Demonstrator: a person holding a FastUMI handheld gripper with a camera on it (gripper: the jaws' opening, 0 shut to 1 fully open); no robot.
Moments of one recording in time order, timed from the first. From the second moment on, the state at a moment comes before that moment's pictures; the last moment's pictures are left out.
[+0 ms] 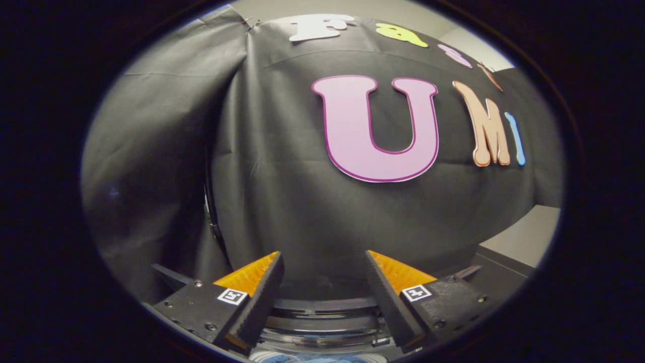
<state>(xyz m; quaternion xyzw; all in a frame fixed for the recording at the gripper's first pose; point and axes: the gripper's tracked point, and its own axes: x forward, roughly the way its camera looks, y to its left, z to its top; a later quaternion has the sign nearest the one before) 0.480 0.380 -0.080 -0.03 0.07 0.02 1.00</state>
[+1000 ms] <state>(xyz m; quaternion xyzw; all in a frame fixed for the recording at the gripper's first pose) 0.431 0.375 -0.079 -0.03 0.05 0.02 1.00</state>
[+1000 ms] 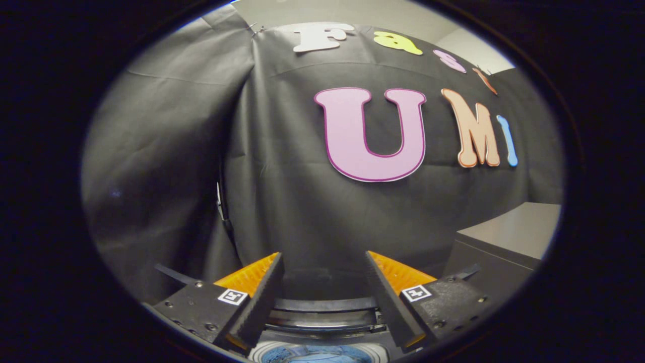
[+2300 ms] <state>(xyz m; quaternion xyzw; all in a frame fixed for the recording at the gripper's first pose) 0.402 0.371 -0.088 -0.03 0.05 0.02 1.00</state>
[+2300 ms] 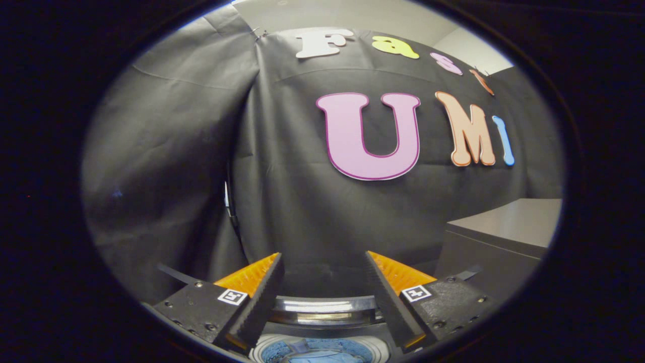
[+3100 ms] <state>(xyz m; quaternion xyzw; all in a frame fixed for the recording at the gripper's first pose) 0.353 0.365 -0.155 -0.04 0.13 0.03 0.99</state>
